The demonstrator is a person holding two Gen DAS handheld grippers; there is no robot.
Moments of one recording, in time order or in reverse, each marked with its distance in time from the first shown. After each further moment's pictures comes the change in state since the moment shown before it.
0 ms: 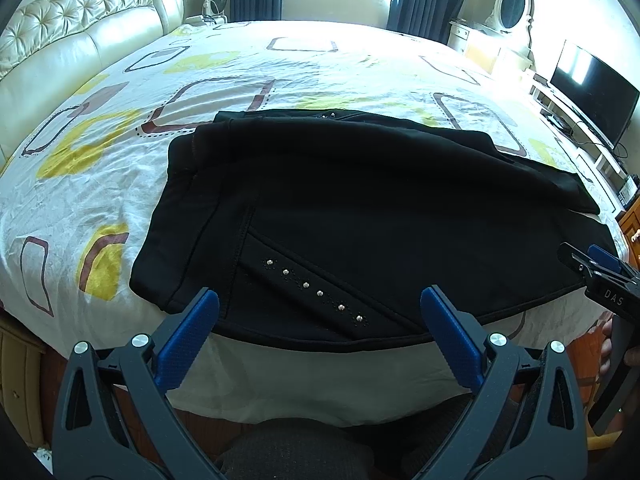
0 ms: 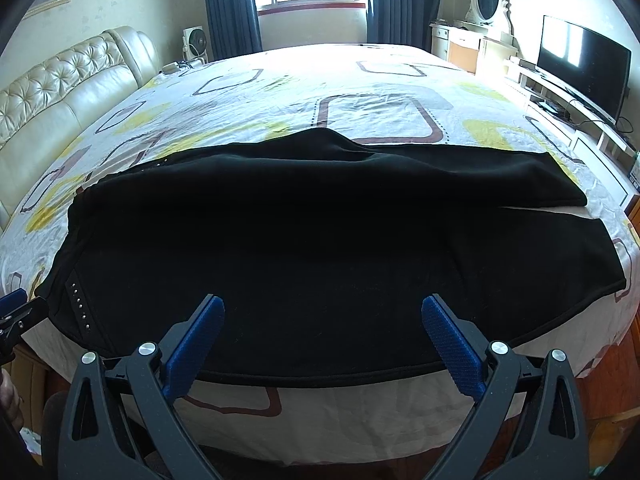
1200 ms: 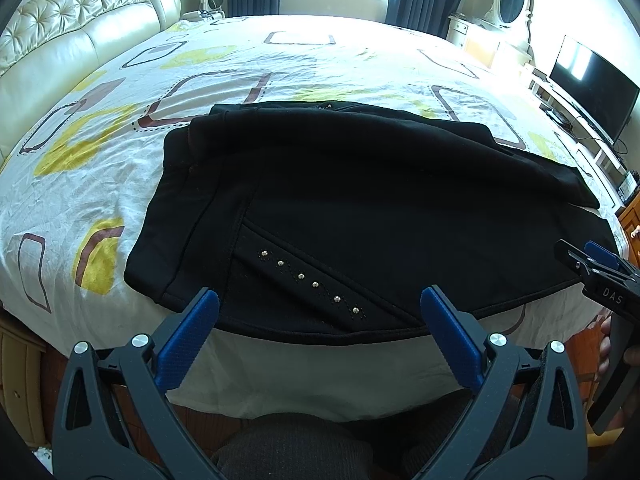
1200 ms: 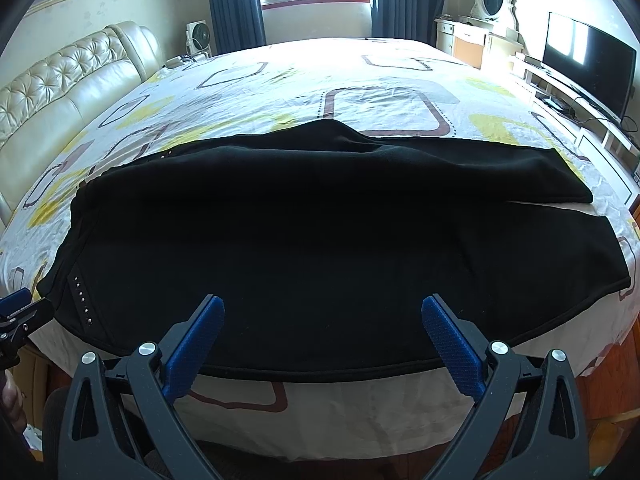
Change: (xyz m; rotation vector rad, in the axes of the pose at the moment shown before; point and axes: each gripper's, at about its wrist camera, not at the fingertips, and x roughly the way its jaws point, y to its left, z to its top) left arm 0.002 -0.005 -0.004 0.005 0.015 0.000; right arm 0.004 0.004 -0.004 -0.007 0.022 0.013
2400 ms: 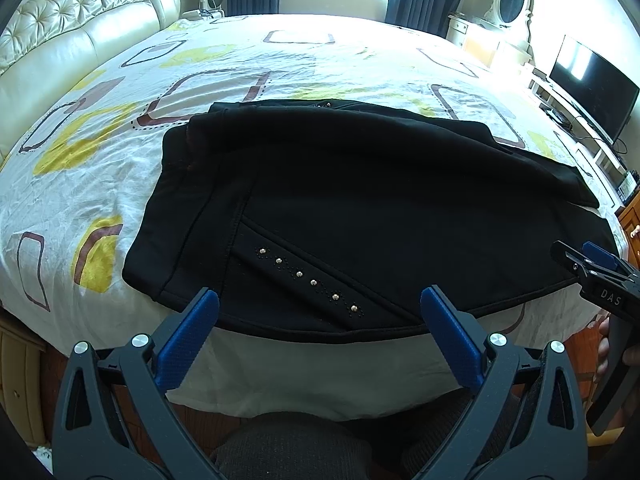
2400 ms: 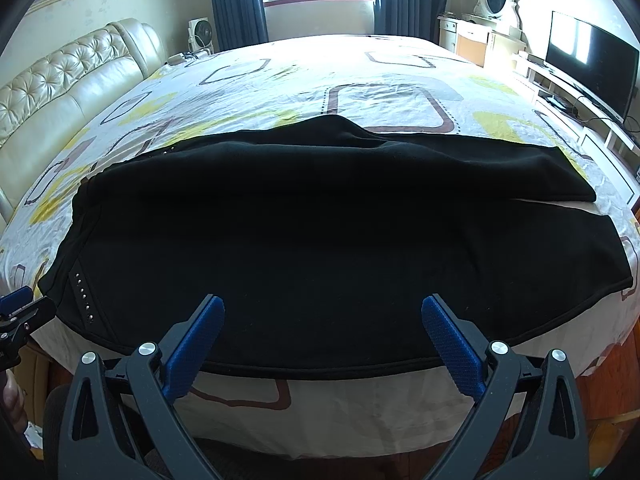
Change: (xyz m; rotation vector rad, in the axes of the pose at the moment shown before) left arm 0.001 -0.002 -0.002 0.005 0.008 0.000; right arm 0.003 0.002 0.000 -0.006 0.010 0.006
